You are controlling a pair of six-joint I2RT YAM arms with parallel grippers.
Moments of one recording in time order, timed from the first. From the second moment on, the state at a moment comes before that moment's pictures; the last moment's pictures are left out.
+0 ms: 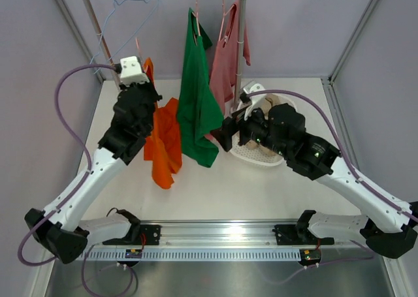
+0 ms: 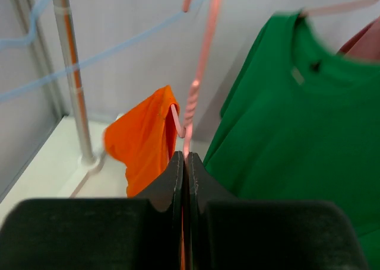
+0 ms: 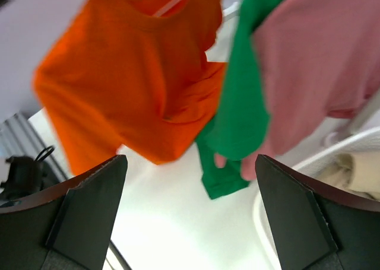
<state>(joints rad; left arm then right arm) -0.53 1.12 1.22 0.00 -0.64 -0.12 0.90 1.11 1.36 -0.42 0.08 0.14</state>
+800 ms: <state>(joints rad) -0.76 1.44 1.58 0.00 -1.35 -0.03 0.99 1.21 1.04 0.21 -0.12 0.20</state>
